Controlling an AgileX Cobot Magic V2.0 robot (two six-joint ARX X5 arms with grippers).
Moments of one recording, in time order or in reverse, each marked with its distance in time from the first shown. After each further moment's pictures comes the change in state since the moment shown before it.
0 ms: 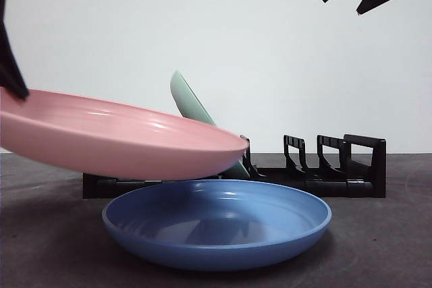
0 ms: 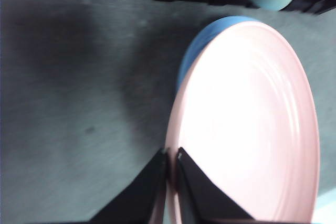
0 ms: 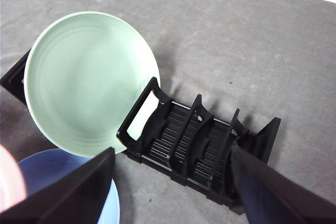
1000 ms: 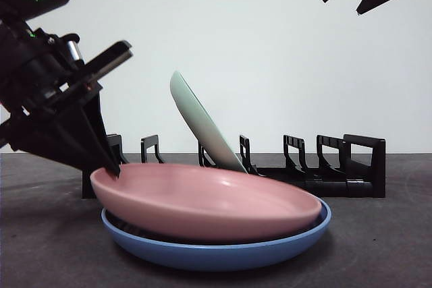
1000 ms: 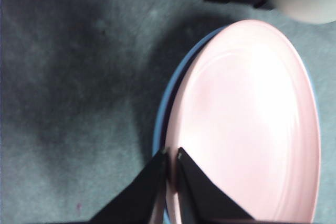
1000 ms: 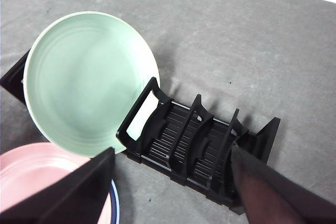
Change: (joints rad) left arm -0.109 0.418 -0.048 0.436 0.014 -0.156; right arm 0.000 0.000 0.000 0.000 0.000 0.000
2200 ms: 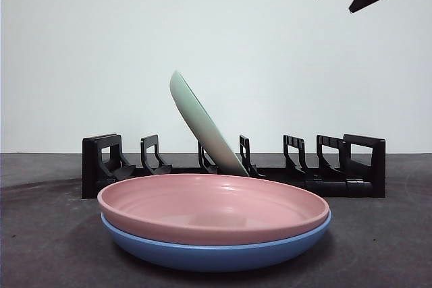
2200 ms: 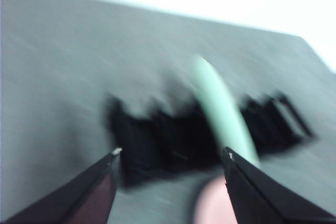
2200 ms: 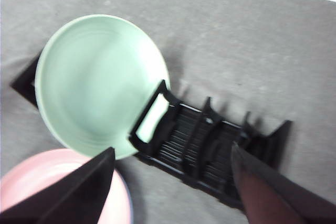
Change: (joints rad) left arm 0.452 -0.483 0.258 -0.252 0.070 0.422; right arm 0.037 0.001 0.000 0.016 -0.002 0.051
